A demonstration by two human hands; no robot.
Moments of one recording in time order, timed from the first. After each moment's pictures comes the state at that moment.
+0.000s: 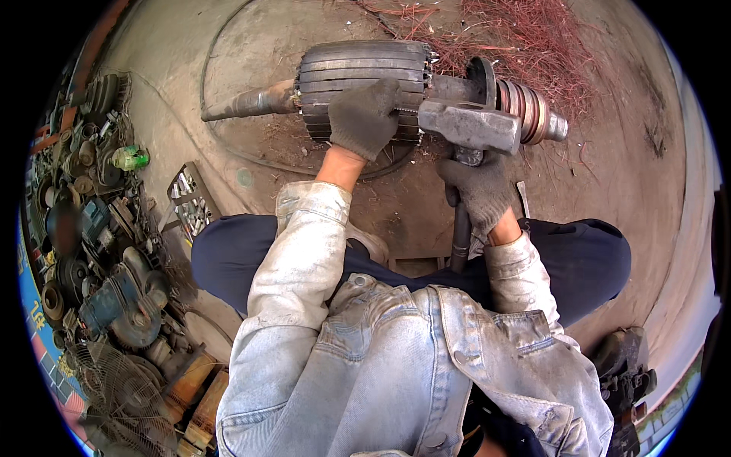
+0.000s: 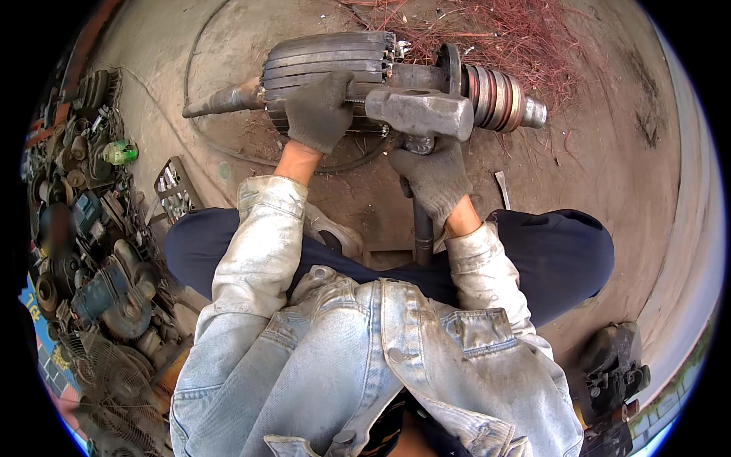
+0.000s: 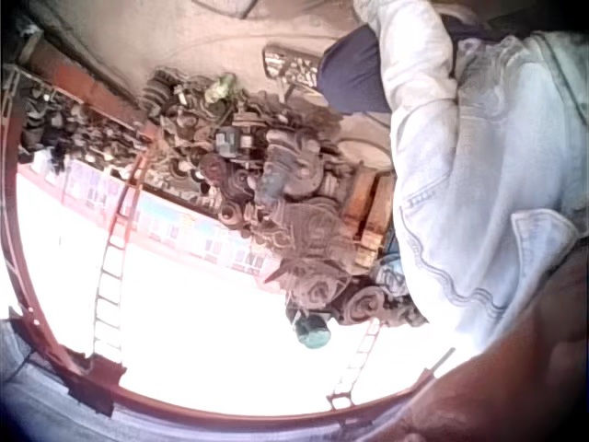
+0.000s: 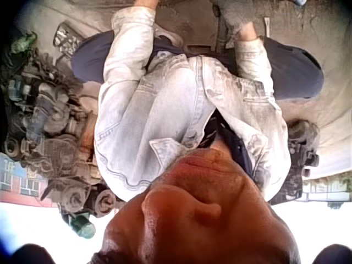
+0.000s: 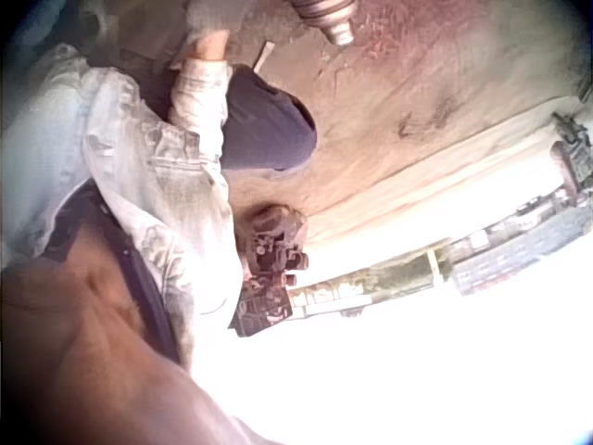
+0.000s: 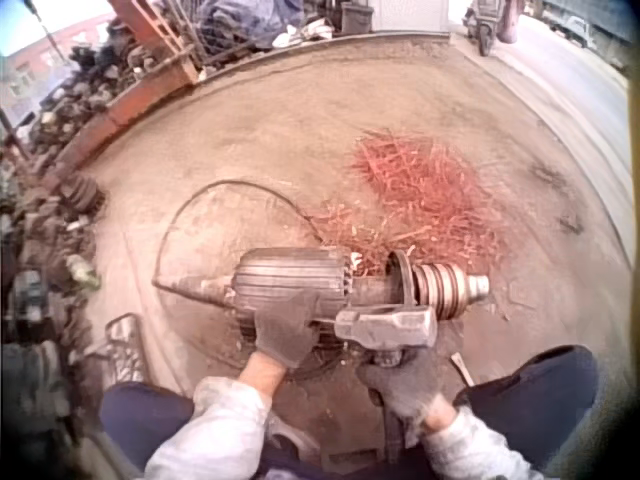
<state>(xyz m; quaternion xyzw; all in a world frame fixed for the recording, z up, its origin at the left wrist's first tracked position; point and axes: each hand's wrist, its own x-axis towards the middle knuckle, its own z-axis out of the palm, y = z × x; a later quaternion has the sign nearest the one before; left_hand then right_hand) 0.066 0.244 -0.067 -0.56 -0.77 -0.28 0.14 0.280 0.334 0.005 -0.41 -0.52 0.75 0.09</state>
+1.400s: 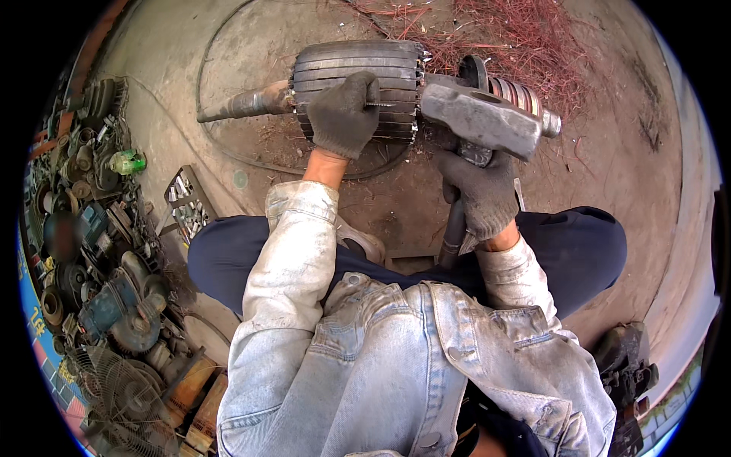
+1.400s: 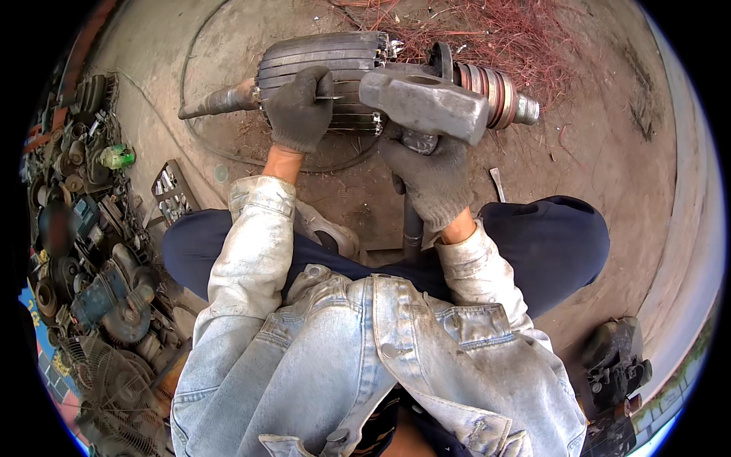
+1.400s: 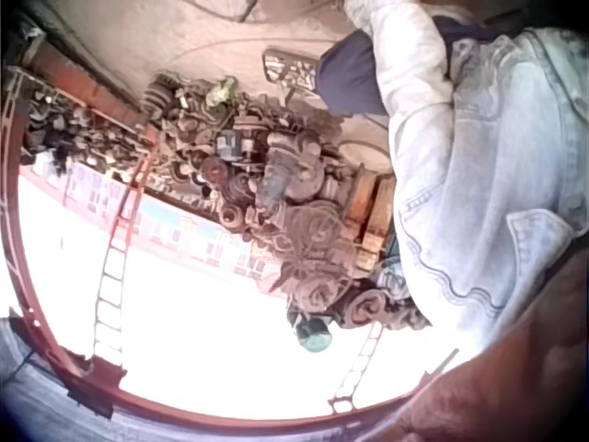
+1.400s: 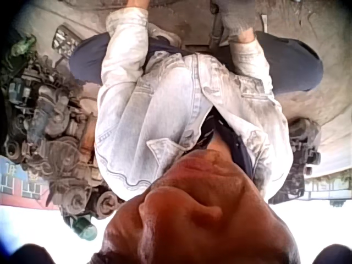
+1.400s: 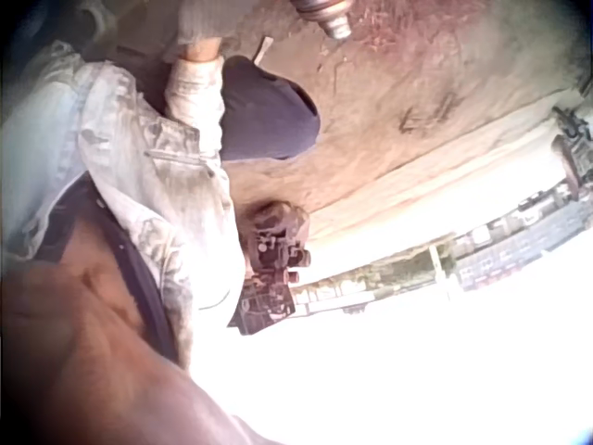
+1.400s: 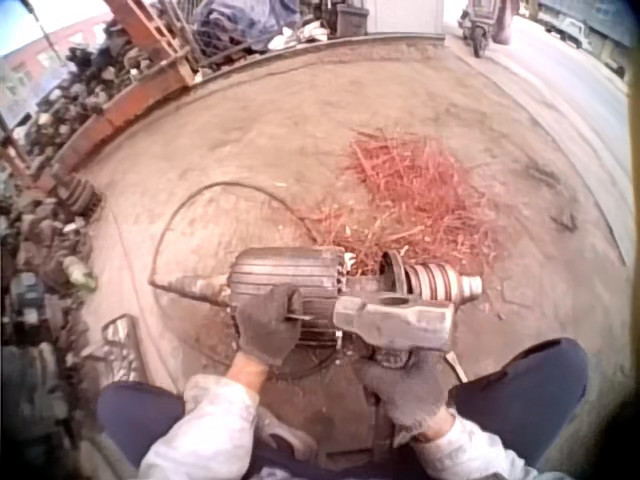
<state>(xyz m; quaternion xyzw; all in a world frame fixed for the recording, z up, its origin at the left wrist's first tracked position) 0.061 0.228 -0.074 -0.51 -0.77 -0.33 0.17 0.281 0.321 0.015 -0.39 -0.50 0.75 0.18</state>
